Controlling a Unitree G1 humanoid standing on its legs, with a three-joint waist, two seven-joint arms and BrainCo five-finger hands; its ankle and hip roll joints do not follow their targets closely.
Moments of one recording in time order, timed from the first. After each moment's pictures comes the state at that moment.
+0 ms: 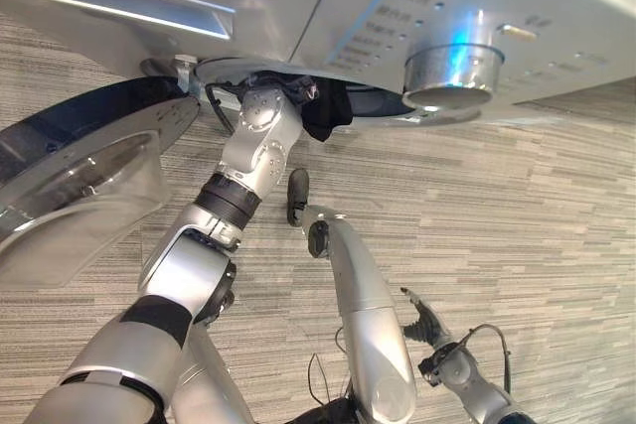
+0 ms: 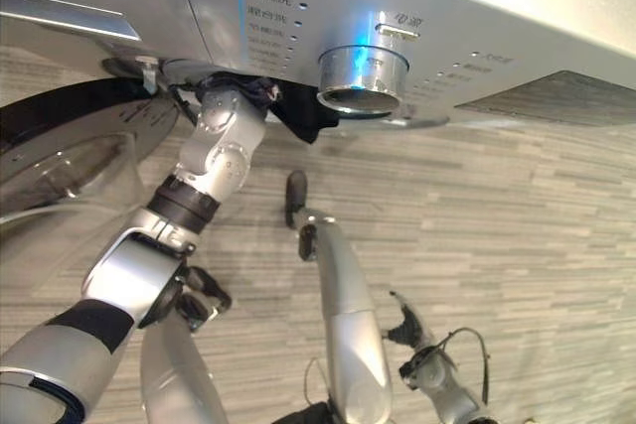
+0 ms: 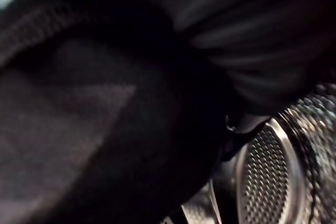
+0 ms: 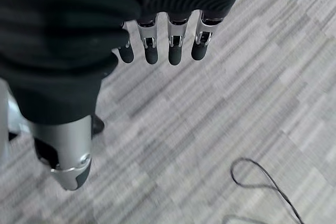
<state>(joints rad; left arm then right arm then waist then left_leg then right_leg) -1.18 0.21 -0.35 0.61 -0.76 -0.24 0.54 0.03 -0.39 0.49 0.56 -0.13 -0.04 -0.22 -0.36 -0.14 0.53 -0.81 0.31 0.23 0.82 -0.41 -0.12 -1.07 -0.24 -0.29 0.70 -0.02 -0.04</state>
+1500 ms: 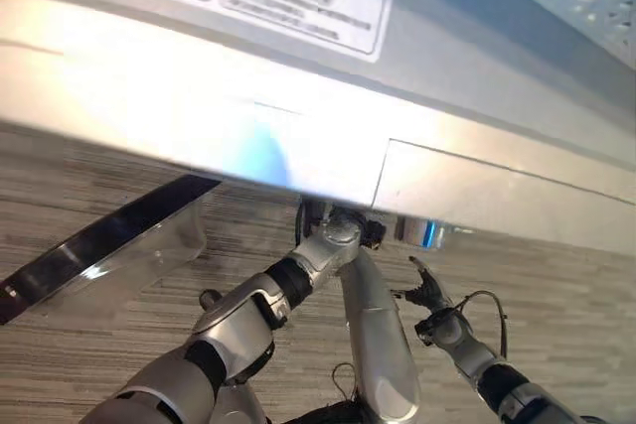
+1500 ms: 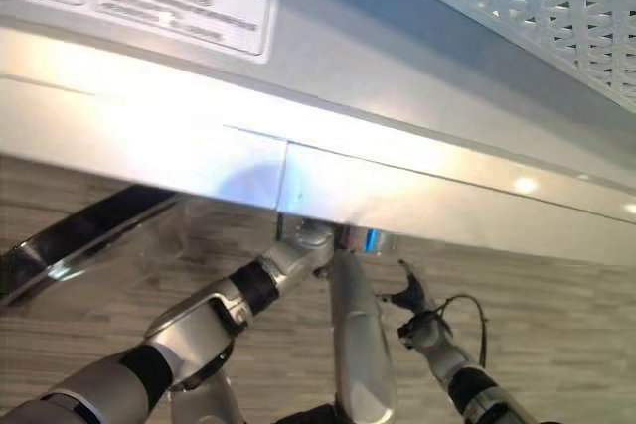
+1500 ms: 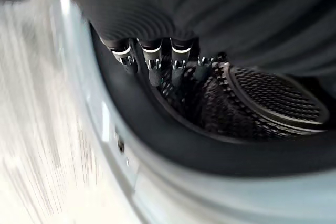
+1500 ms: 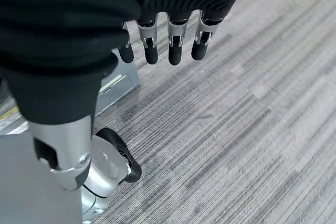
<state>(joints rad) -0.94 0.04 -0.86 0.79 -0.61 -0.11 0.24 -0.24 -0.41 0.54 0.81 0.02 -0.08 -0.35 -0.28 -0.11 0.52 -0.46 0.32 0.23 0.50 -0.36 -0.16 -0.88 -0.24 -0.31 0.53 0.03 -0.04</state>
